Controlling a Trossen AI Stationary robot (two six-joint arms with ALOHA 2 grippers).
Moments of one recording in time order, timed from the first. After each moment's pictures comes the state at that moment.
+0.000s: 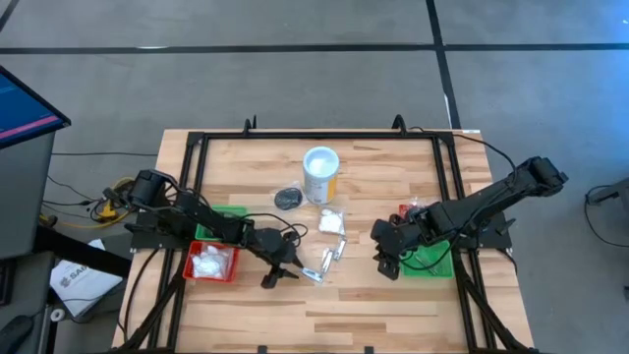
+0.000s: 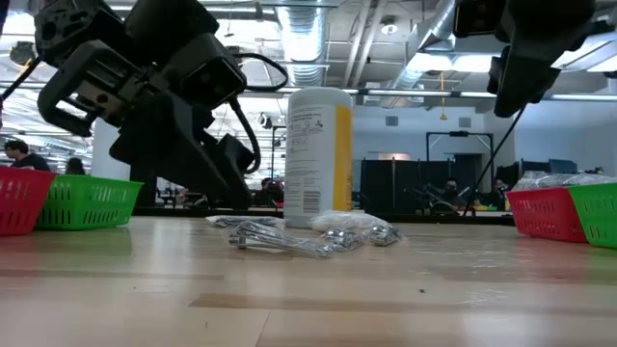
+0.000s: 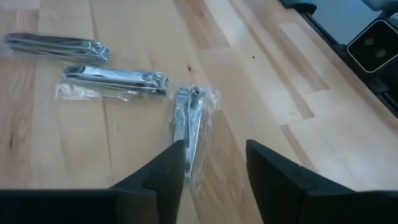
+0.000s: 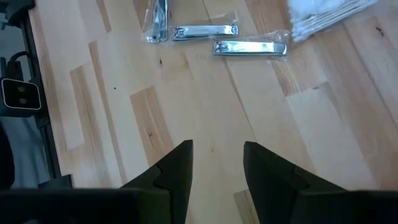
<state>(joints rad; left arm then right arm) -0.26 1.74 0.59 0.55 0.18 -0.09 0.39 1.30 0.90 -0.64 0.09 0.75</state>
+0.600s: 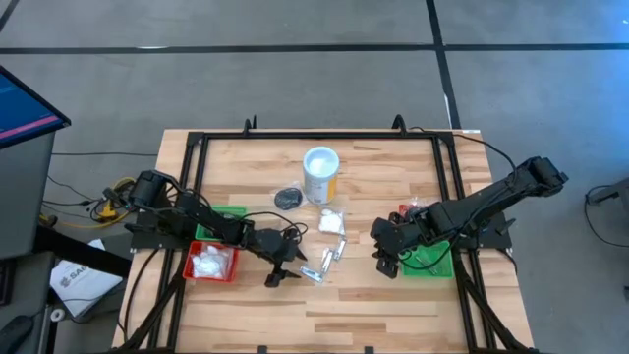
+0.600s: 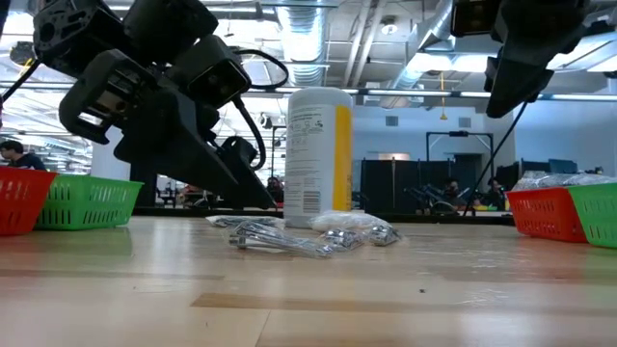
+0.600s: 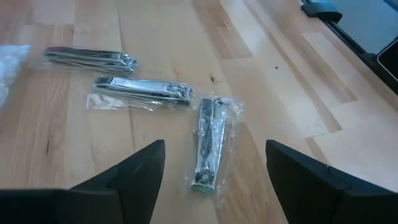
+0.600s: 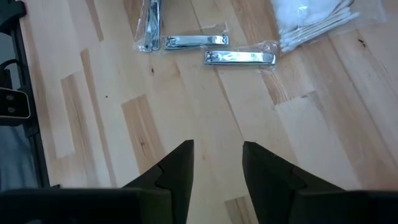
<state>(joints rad) -0.26 1.76 0.59 0.59 0.08 -0.09 0.39 1.30 0.90 -0.64 0.13 0.74</state>
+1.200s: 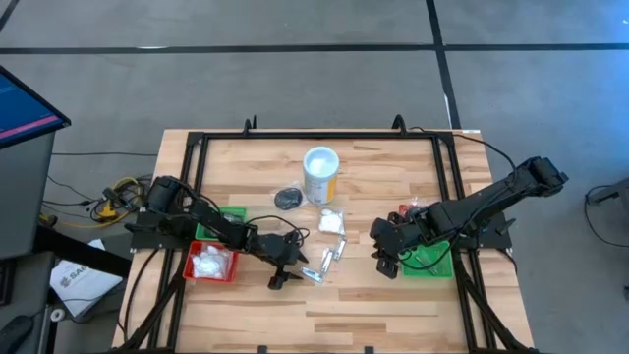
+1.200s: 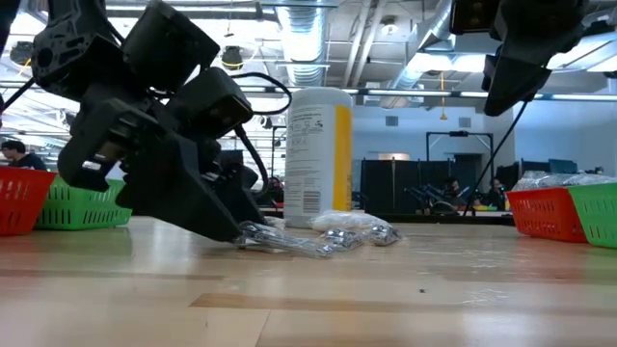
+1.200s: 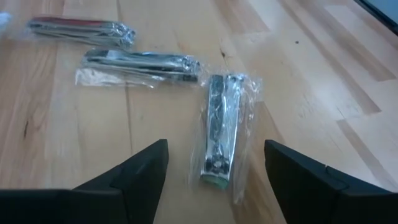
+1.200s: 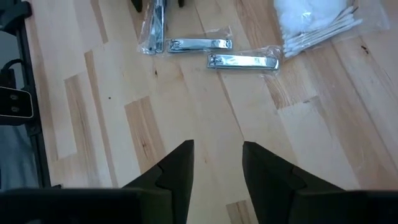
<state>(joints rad) -0.27 1.89 0.59 0.69 0.05 -0.08 0.39 1.30 0.90 -0.63 0.13 0.72</state>
